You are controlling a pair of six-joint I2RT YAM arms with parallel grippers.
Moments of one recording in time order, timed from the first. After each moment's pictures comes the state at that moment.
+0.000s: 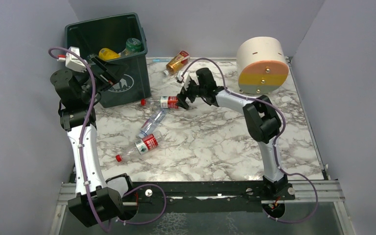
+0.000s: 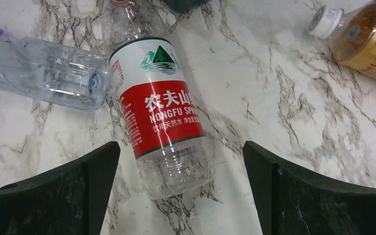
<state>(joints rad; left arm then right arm) 0.34 1.07 1.17 -0.14 0.74 -0.74 0.59 2.17 1.56 0.11 -0.54 -0.38</state>
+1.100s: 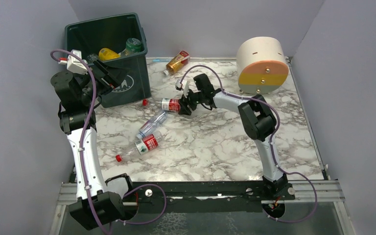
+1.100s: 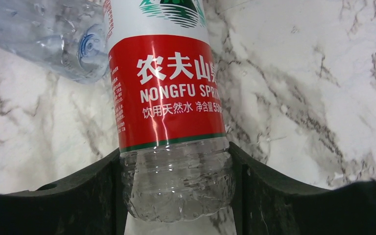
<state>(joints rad) 0.34 1.04 1.18 -0.25 0.74 -0.69 0.60 2.28 1.63 -0.07 -0.62 -0.40</state>
